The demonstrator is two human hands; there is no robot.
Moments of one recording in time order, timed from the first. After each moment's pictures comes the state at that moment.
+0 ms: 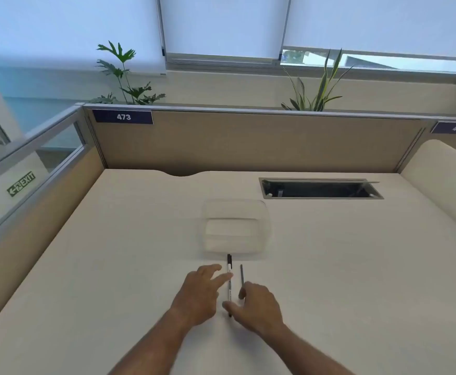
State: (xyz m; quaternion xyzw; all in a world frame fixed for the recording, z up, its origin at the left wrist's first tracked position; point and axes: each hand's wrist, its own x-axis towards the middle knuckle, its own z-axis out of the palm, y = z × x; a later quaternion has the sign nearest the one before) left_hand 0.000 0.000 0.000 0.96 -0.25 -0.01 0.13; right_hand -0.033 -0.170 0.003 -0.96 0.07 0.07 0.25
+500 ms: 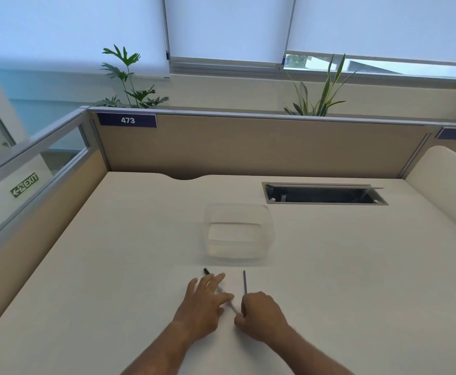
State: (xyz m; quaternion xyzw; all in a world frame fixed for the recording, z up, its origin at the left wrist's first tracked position) left_hand -0.007 0.000 -0.017 0.97 -0.25 -0.04 0.07; right_hand -0.021 -0.178 -0.003 -0.98 -0.05 0.13 0.13
